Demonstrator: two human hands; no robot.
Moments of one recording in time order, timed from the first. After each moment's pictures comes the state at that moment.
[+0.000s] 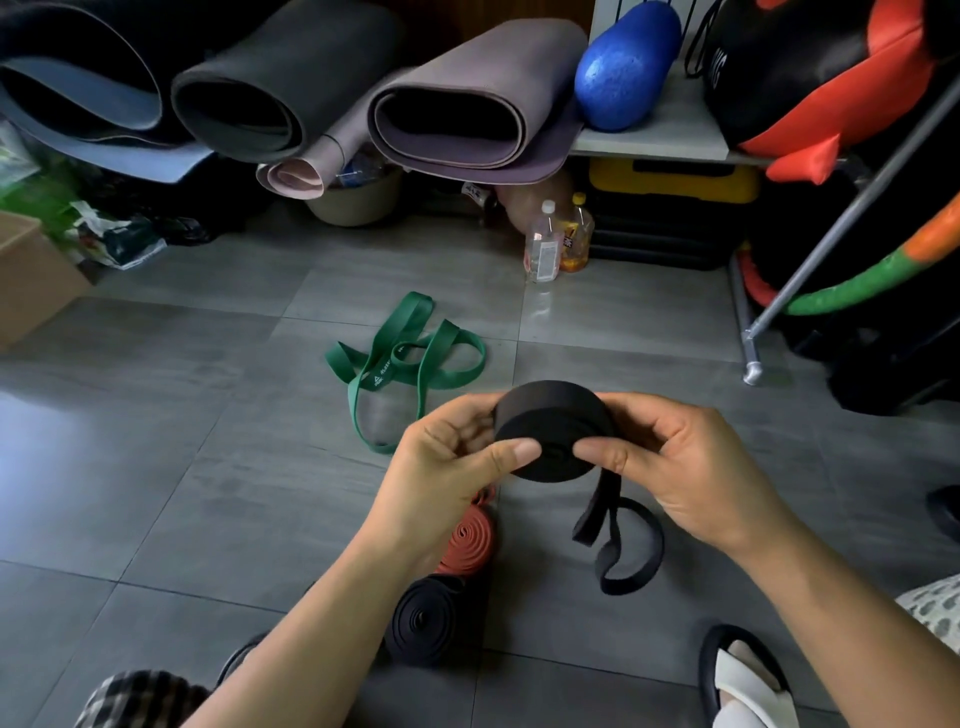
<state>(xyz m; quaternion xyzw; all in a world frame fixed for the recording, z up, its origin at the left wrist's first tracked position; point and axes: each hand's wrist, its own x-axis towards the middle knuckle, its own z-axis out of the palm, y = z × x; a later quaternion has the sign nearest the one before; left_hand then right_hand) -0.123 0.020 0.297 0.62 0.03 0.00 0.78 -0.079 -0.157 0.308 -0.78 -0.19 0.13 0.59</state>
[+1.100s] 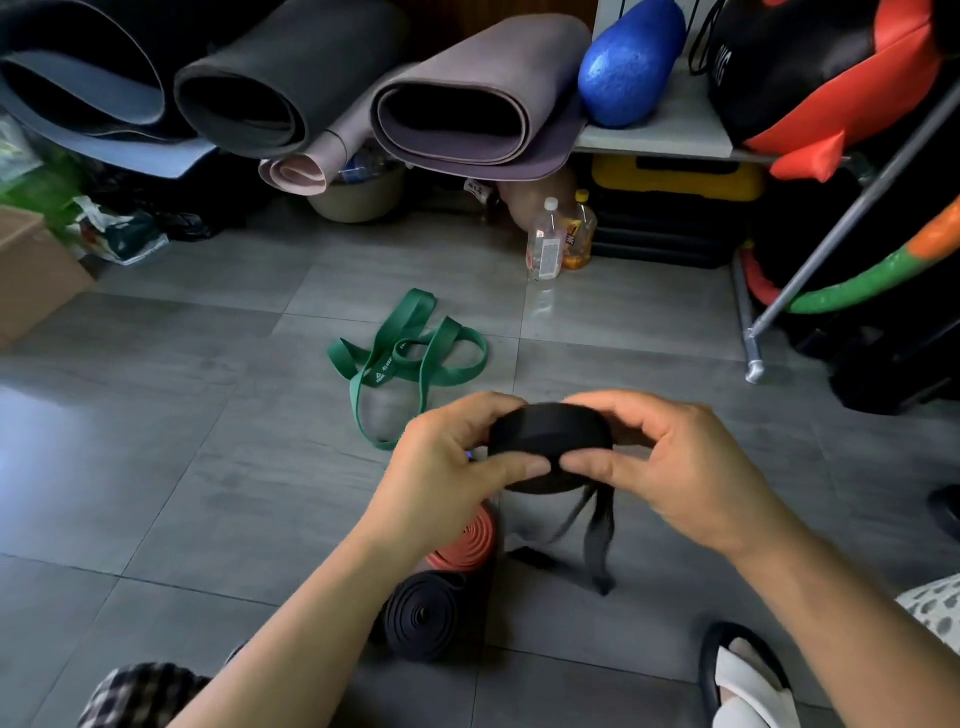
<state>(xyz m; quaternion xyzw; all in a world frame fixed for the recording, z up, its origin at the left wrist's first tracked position) -0.124 0.028 0.298 0.78 -0.01 0.03 0.63 -0.083 -0.151 0.314 -0.82 -0.24 0.09 0.52</state>
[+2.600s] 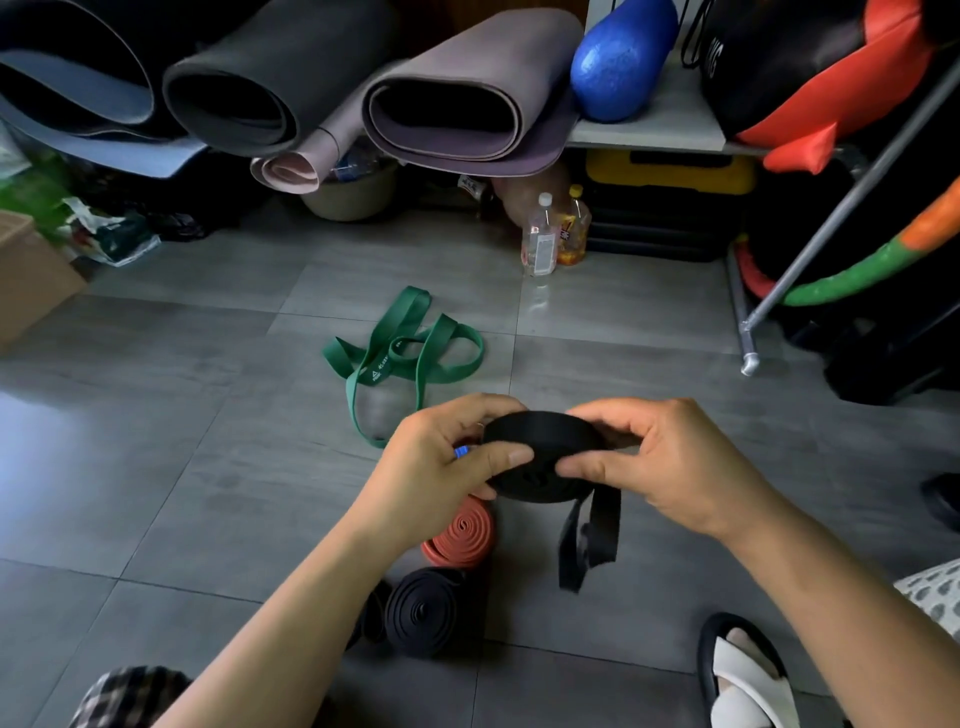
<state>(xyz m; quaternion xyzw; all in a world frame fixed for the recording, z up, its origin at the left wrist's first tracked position) -0.126 0.033 0.301 0.78 0.00 -0.03 0.63 -0.080 -0.154 0.312 -0.82 -0.23 0.15 0.49</state>
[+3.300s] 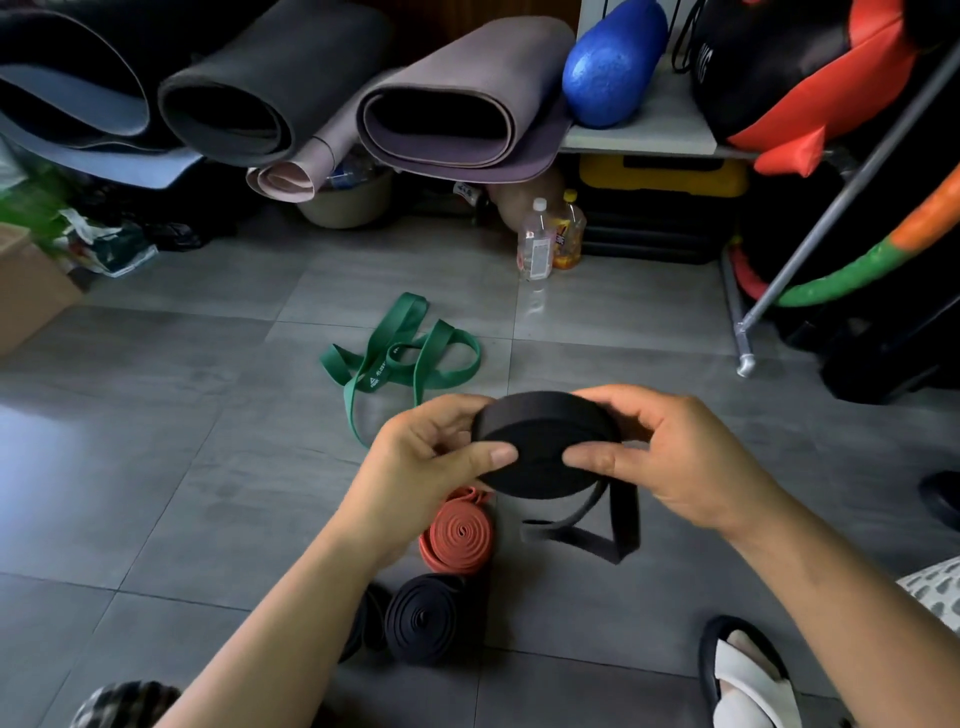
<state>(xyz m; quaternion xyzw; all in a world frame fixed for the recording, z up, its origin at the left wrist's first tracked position) -0.123 0.036 0.296 0.68 0.00 -0.02 0.73 -0.076 -0.158 0.315 -0.79 -0.21 0.15 0.55</state>
